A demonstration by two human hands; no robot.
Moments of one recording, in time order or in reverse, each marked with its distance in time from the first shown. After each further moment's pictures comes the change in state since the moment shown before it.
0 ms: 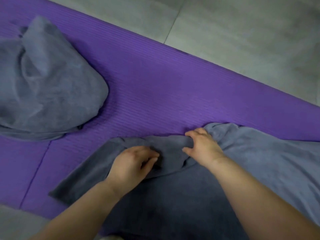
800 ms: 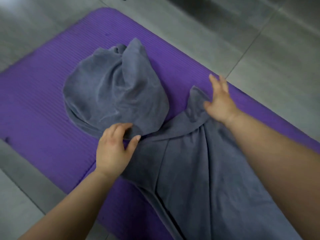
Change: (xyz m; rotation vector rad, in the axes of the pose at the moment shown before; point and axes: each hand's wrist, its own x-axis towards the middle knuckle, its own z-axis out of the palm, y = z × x) left_hand -0.023 -0.090 -0.098 0.156 0.531 -0.511; right_hand 0.102 -0.150 -0.097 0.158 0.260 -0.253
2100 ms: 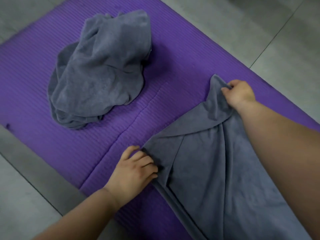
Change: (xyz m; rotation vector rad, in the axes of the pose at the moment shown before) left_hand -0.049 -0.041 0.014 0.192 -0.248 0.610; right_hand 0.058 0.019 0.038 -0.116 0.058 0.299
